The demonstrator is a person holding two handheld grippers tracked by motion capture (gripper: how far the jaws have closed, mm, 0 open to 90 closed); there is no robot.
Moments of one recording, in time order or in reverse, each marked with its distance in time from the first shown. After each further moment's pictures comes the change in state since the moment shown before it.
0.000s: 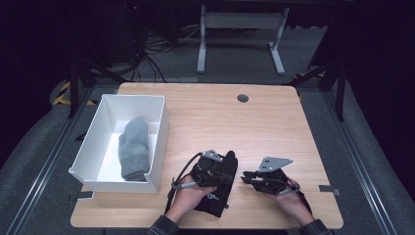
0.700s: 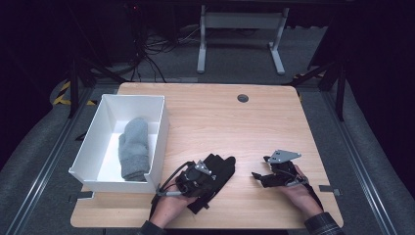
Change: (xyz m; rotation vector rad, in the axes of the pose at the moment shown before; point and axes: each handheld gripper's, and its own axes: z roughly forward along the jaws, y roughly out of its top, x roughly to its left) left arm 0.003 -0.037 -0.032 0.195 0.206 0.079; right arm -0.045 -0.023 -0.001 0.044 -0.186 0.031
